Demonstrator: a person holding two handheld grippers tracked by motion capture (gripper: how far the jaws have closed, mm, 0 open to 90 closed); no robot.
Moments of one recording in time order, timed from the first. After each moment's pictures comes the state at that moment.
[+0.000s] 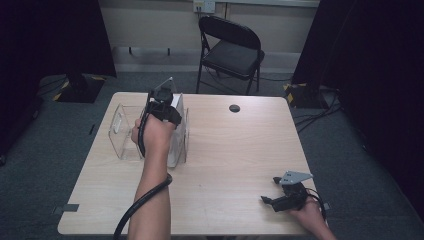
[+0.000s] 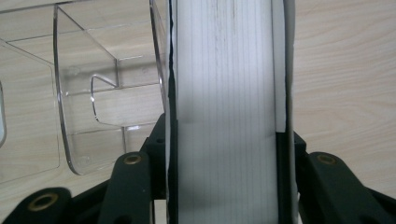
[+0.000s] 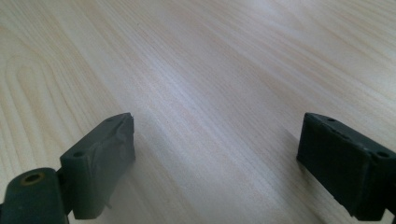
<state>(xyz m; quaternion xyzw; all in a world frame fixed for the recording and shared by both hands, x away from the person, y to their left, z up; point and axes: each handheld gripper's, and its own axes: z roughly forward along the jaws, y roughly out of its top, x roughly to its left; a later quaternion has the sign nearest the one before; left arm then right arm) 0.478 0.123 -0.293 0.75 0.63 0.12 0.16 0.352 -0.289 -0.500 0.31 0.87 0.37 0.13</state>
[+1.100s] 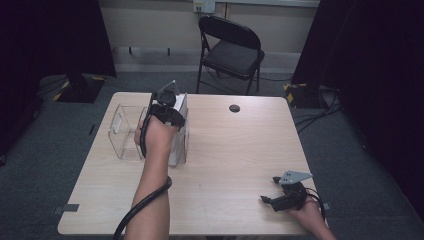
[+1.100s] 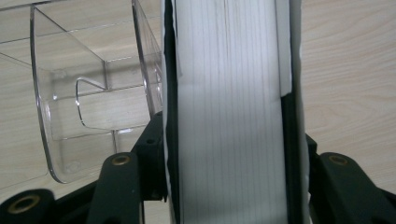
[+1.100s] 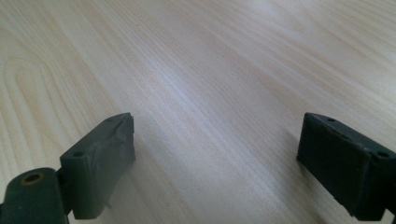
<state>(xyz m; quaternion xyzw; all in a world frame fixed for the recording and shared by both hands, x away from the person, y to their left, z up) 0.474 0.118 -0.300 0.76 0.62 0.11 0.17 0.353 -0.288 -0.500 0.30 0.87 0.37 0.13</state>
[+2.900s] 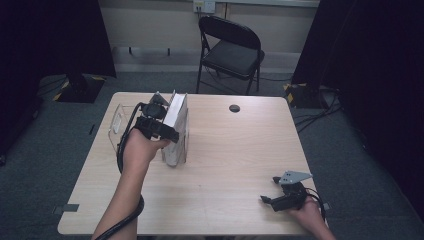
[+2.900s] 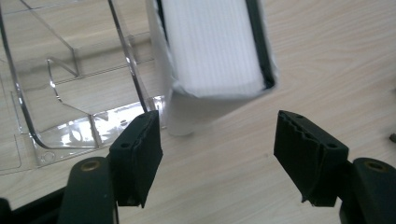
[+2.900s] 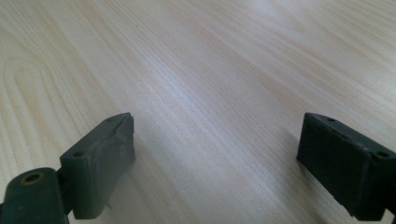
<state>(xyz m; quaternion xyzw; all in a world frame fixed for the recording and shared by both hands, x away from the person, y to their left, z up) 0.425 0.145 -0.295 0.79 0.57 0.08 0.23 0.353 -0.288 -0.500 0.31 0.87 0.37 0.13</state>
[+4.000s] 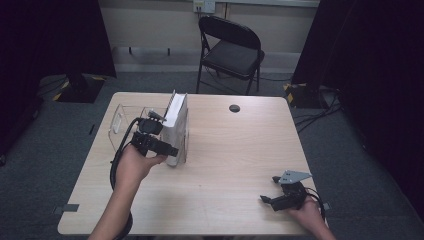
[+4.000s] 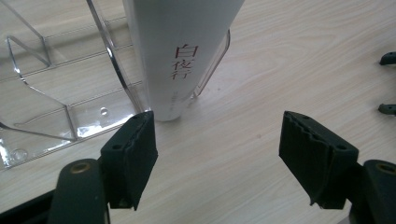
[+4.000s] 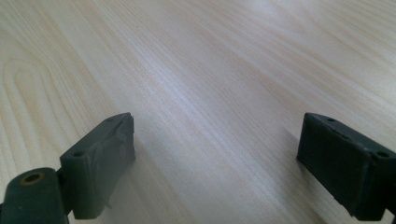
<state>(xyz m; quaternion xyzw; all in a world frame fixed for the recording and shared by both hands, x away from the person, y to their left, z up) 0.396 0.156 -0.318 0.80 0.53 0.07 0.26 0.354 -0.287 -0.500 0.31 0.87 0.37 0.13</state>
